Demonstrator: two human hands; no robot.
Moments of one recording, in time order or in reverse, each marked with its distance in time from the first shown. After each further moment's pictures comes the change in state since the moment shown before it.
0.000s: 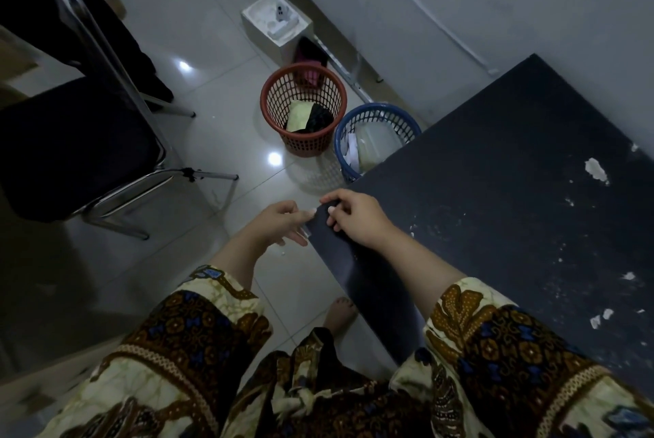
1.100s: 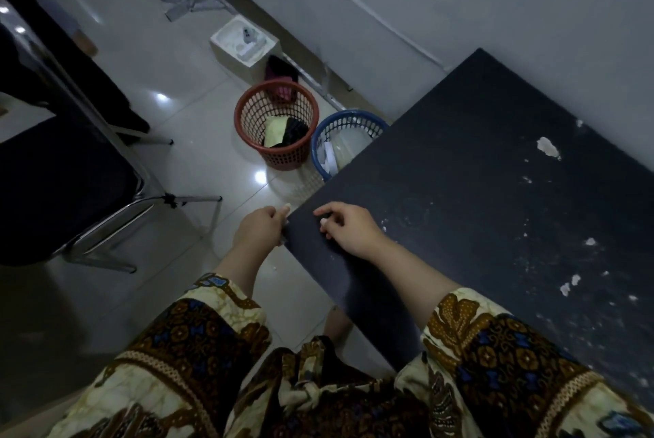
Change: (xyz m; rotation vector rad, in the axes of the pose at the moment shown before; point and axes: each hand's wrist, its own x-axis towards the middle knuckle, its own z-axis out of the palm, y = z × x) left_hand 0.016 0.005 0.026 0.393 0.334 0.026; right_hand -0.028 0.019 -0.015 0.031 0.078 0.007
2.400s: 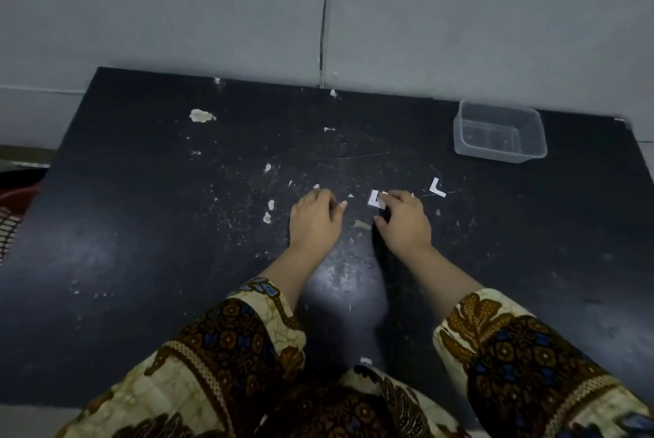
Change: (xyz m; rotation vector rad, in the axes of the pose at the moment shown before) left_hand -0.246 0.265 0.400 0.409 -0.209 1.050; right_hand -0.348 0.326 -0.241 -0.205 0.875 0.632
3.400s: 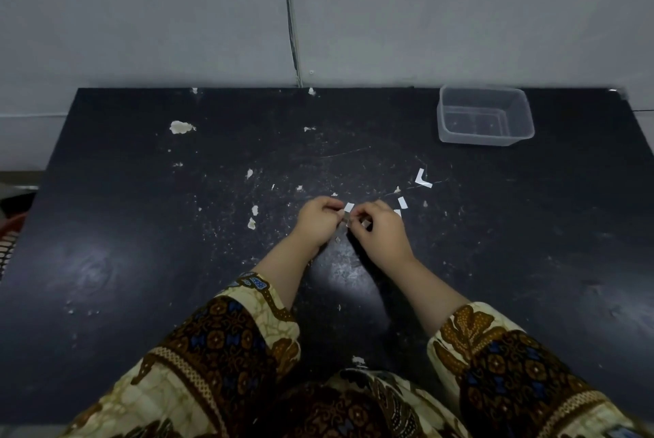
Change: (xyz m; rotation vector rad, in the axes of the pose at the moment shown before) left_hand 0.011 0.036 0.014 -0.551 -0.261 -0.392; right_hand -0.021 0.004 0.010 0.395 0.085 -0.136
